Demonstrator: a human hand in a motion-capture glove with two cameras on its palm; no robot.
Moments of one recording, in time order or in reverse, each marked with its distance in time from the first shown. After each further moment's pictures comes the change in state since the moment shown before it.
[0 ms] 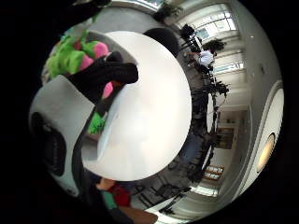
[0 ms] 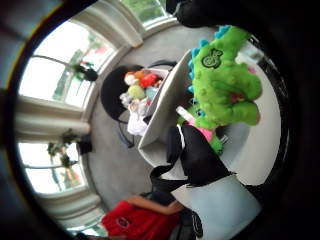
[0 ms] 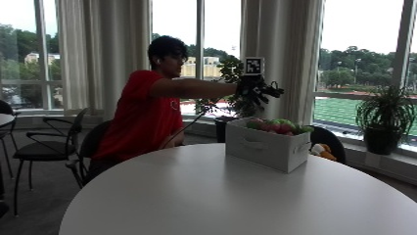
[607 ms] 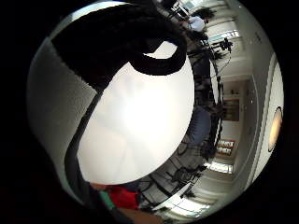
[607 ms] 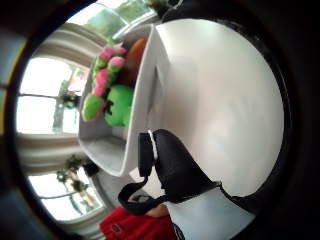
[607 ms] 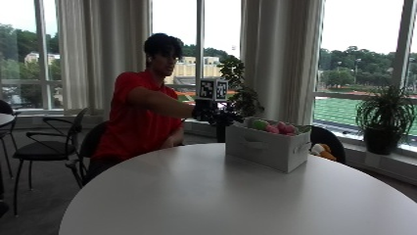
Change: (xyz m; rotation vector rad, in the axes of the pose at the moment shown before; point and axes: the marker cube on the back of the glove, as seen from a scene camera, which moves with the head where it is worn) arm 0.206 0.167 0.079 -0.019 0.210 0.558
